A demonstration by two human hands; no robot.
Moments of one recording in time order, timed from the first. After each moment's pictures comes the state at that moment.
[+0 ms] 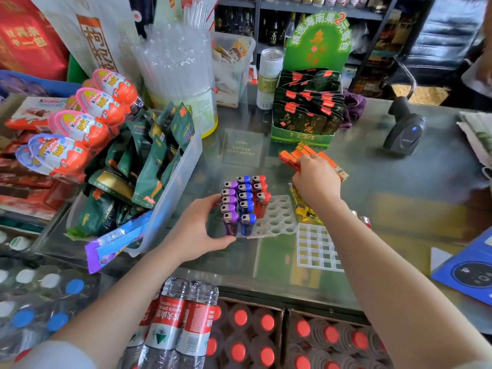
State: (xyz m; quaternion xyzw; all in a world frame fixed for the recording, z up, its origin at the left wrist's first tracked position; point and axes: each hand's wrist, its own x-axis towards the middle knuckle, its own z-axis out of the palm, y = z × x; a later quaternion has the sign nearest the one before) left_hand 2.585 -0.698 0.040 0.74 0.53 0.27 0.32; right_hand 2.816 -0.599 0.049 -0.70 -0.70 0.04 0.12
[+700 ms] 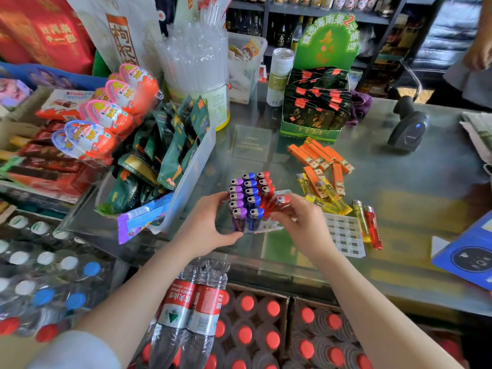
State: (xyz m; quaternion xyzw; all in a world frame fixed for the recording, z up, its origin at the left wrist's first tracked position) left_hand 2.581 -0.726 0.042 0.72 0.55 0.29 0.29; right_hand 2.785 -0.716 0.041 -0.52 -0.72 0.30 0.35
